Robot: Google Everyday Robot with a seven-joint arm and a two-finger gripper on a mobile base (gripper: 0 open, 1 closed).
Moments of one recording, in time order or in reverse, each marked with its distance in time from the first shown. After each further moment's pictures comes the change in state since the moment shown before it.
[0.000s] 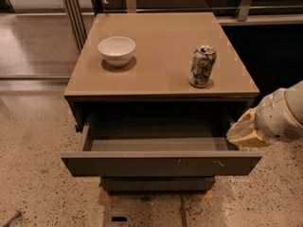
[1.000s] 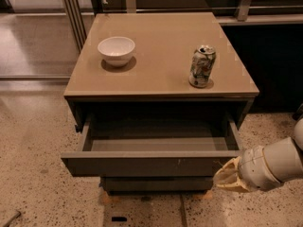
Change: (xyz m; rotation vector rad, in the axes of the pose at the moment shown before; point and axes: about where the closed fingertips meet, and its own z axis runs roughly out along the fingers) arm 0.064 0.065 0.119 -0.137 -0.123 -0.027
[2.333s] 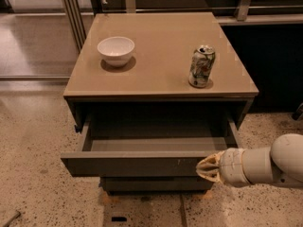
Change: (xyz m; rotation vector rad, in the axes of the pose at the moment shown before) arm -0.016 -0.041 0.046 0.234 -0.043 -0.283
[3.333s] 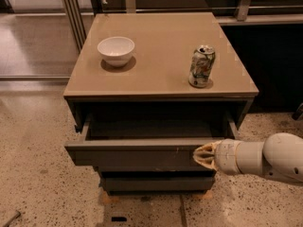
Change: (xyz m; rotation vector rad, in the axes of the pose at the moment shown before) arm 0.011 -0.047 0.022 0.149 -0.010 -0.042
